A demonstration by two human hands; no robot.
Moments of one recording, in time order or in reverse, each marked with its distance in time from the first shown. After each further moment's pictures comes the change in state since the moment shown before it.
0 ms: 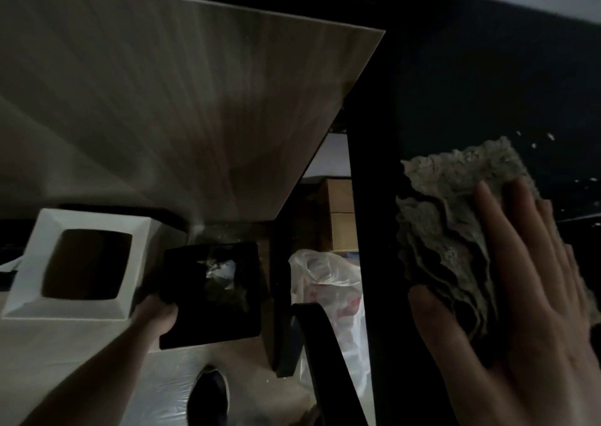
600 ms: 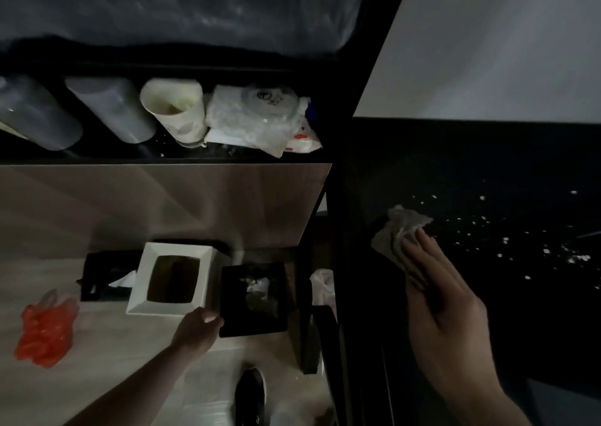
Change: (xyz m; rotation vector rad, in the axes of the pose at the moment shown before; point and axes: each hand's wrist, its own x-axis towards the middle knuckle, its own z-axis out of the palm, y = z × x) left_hand -0.234 0.002 -0.123 -0.097 -0.015 0.209; right_hand -0.014 -0.032 -0.108 0.541 -0.091 0.156
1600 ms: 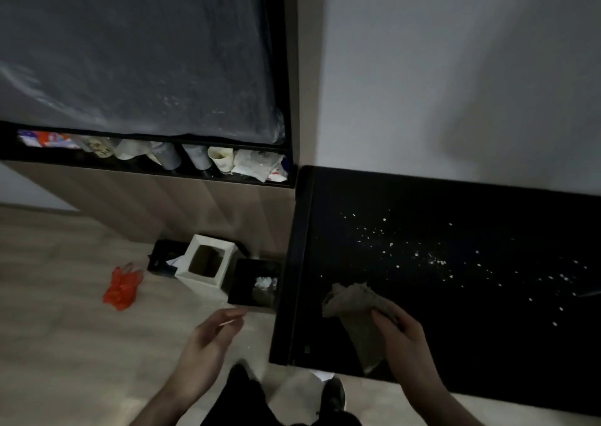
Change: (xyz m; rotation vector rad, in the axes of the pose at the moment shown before) left_hand -0.492 0.102 0.008 -0.617 0.165 0.298; right_hand -0.124 -0.031 -0.256 0.479 -0.343 0.411
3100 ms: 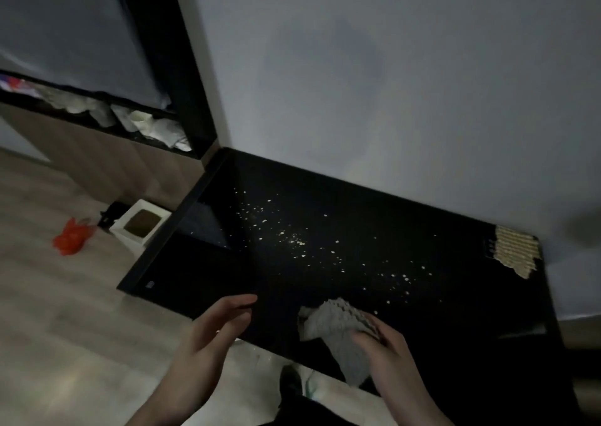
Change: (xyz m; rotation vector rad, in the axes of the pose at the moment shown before) left_hand -0.223 0.142 0.428 -0.173 0.082 0.096; right_hand -0.015 -0.017 -0.436 -0.218 -0.318 -0.058
